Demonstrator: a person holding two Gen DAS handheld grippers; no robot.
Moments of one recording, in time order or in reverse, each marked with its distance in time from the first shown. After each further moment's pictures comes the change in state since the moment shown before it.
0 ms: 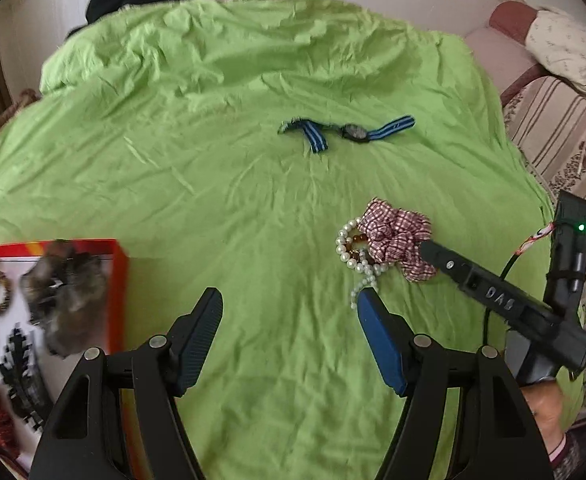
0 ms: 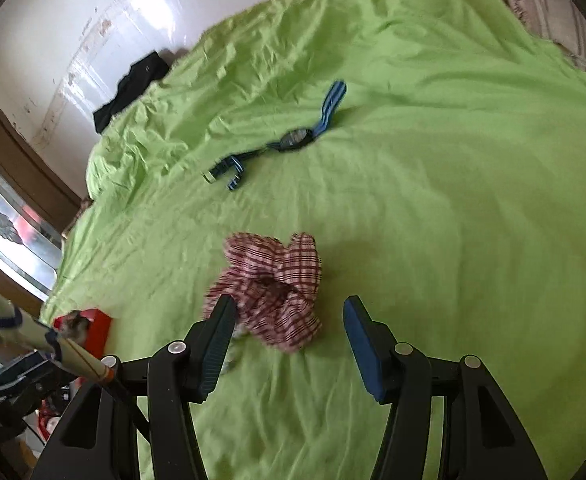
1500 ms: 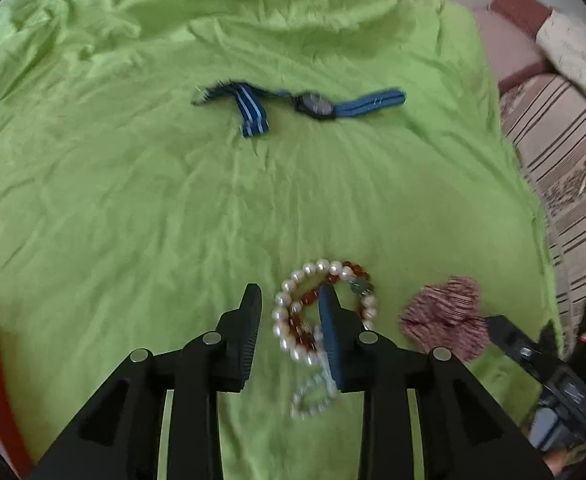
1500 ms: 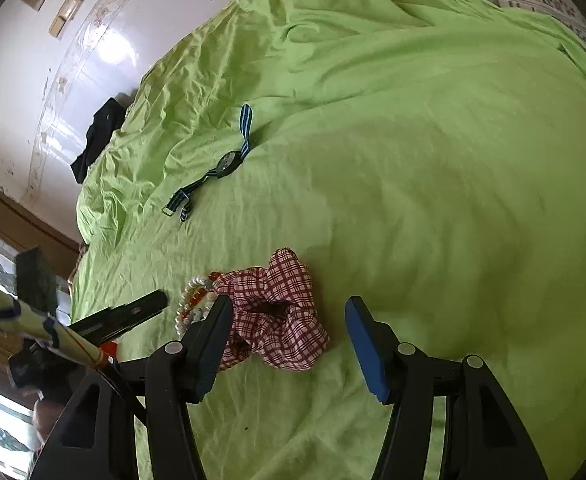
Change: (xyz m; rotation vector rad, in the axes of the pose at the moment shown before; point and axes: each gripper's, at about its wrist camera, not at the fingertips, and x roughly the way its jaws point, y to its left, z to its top) left arm 0.113 -0.036 0.054 -0.007 0.156 -0.187; right arm -0.044 -0.076 0.004 0.205 -0.010 0.019
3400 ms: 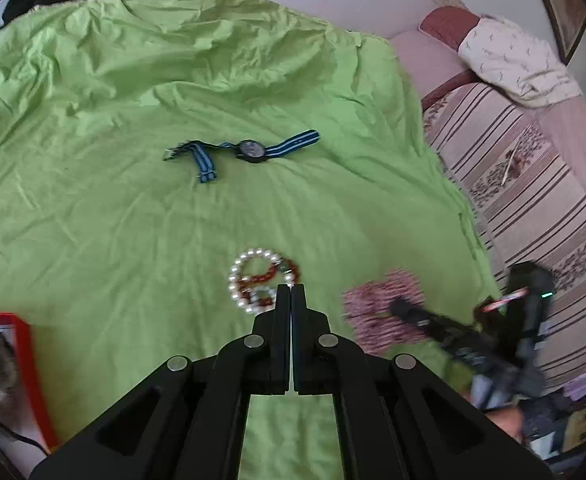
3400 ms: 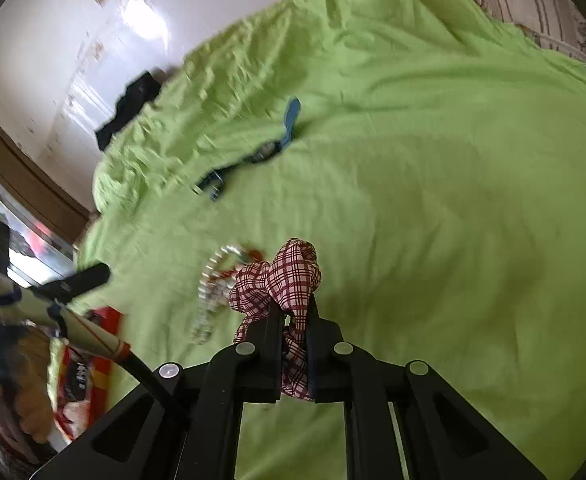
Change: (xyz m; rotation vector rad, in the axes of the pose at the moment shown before) left arm -0.099 -0.013 -0.030 0.110 -0.121 -0.121; right arm -0.019 0.030 -0.014 -0.135 -0.021 0.042
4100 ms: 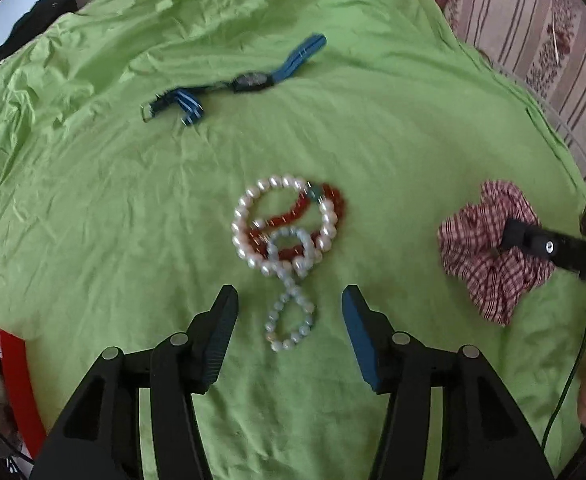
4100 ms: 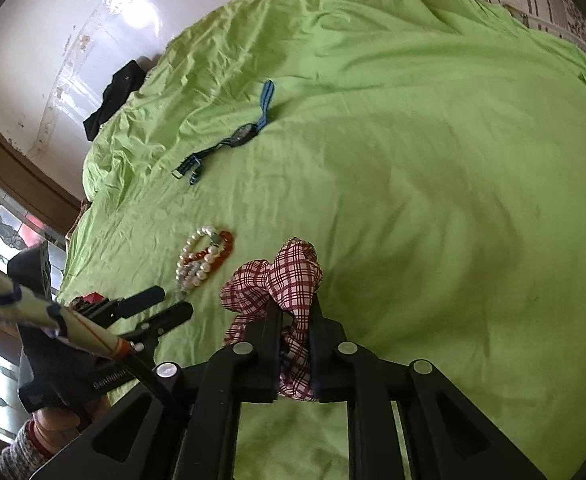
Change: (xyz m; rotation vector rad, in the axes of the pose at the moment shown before) left arm 0.102 -0.021 -0.040 0.230 0.120 0.251; right arm 0.011 -0.028 -0.004 0.010 0.086 -0.044
